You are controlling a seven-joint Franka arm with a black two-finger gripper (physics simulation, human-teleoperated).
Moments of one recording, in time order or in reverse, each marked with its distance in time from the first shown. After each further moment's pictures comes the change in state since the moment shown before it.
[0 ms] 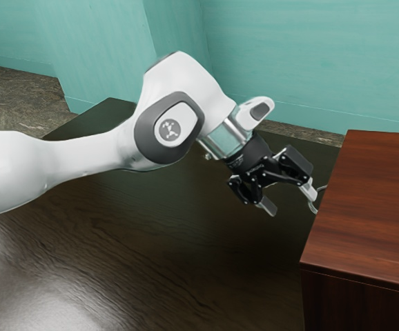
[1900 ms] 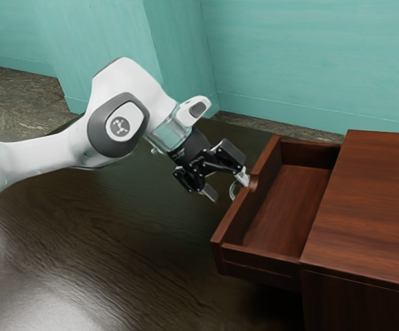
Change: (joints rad) arm 0.348 0.027 -0.159 -0.083 0.079 -0.008 0.069
